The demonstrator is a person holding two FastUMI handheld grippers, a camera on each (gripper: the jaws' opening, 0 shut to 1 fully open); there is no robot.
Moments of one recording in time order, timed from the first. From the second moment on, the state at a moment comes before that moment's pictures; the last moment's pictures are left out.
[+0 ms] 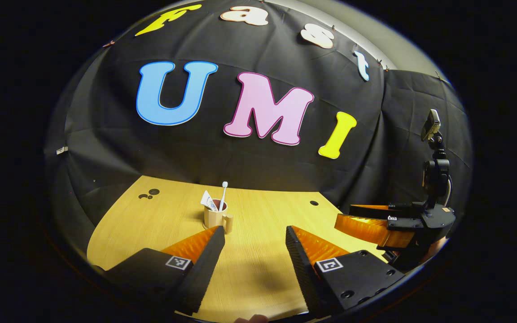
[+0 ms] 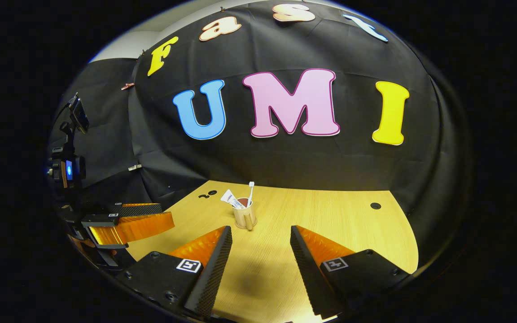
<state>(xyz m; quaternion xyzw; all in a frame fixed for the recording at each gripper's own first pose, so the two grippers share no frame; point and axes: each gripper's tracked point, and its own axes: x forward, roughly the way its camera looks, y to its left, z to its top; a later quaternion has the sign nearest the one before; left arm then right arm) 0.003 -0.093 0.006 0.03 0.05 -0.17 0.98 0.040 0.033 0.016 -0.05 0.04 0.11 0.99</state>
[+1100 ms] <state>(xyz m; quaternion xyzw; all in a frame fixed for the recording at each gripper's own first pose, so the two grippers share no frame) 0.001 -0.093 -0.001 0.03 0.06 -0.17 0.98 0.031 0.031 0.010 -0.05 0.05 0.11 0.99</state>
